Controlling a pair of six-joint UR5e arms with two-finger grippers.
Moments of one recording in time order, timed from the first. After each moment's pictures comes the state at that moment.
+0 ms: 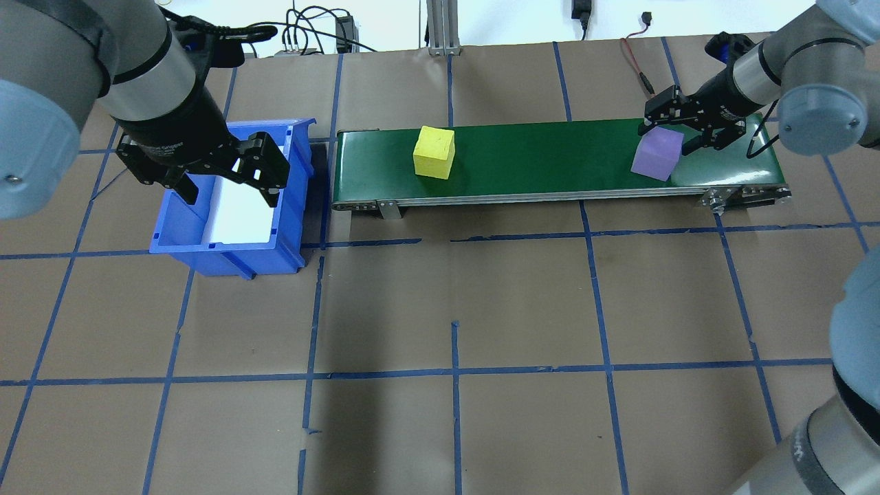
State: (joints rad) left arm -1.62 -1.50 -1.62 -1.61 1.62 0.01; right arm 1.22 -1.13 1.65 -2.11 -1.17 -0.10
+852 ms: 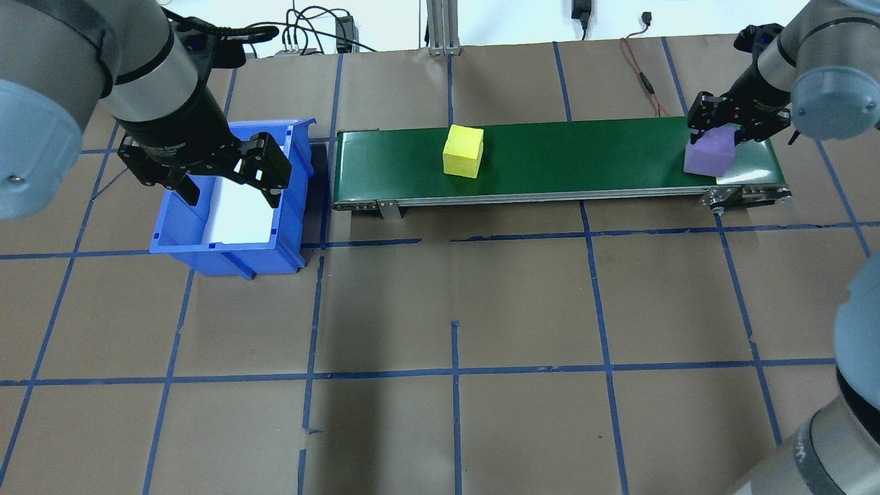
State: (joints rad) left arm -1.62 -1.50 -1.62 -1.61 1.62 0.00; right arm 1.20 -1.15 1.59 -2.09 -1.52 -0.12
